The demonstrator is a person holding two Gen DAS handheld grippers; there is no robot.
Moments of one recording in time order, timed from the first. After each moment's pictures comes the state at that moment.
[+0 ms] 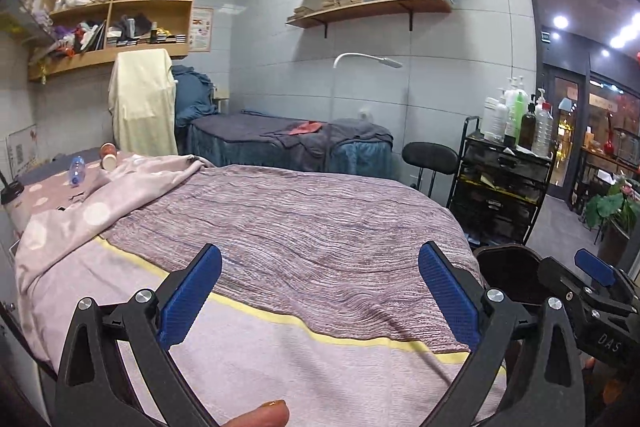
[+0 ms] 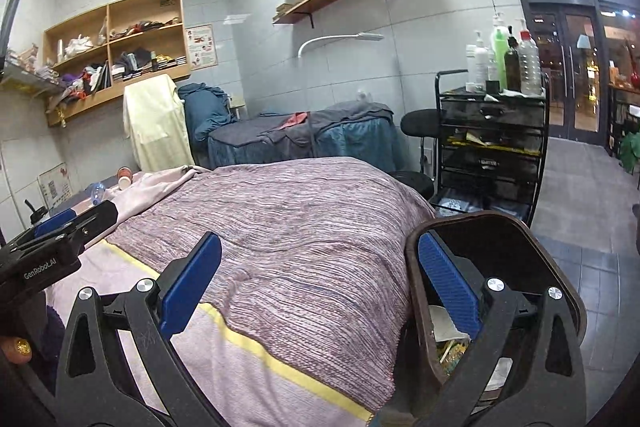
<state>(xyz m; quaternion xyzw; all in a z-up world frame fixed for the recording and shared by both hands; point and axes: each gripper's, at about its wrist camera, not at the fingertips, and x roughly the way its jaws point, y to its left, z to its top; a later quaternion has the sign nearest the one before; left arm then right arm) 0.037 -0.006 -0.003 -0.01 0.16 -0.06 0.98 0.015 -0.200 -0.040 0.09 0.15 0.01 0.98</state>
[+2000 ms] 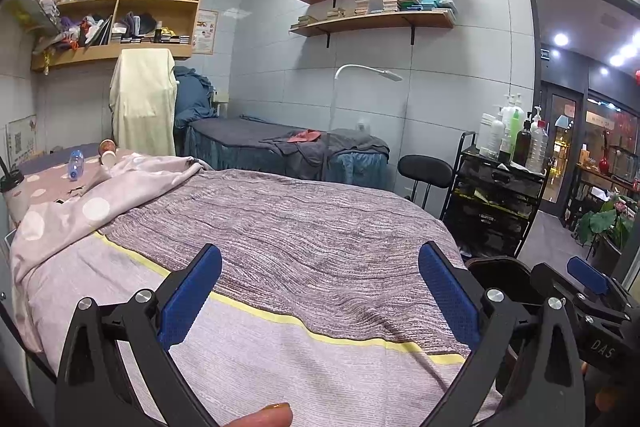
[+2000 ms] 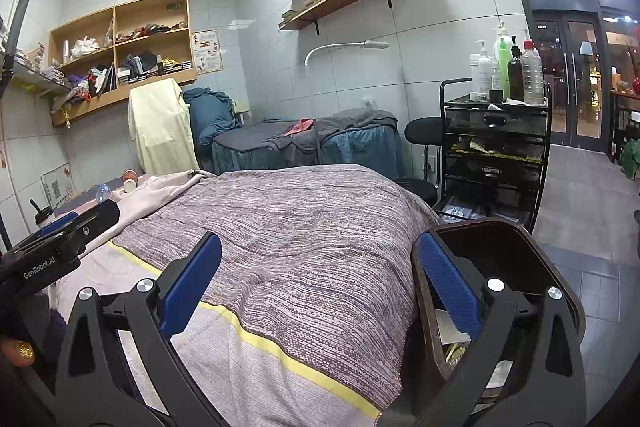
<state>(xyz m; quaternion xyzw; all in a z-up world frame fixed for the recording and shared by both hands) 0.029 0.003 0.001 -0.03 0.15 -0.07 0.99 0.005 -0.193 -0.037 0.09 0.14 0.01 0.99</state>
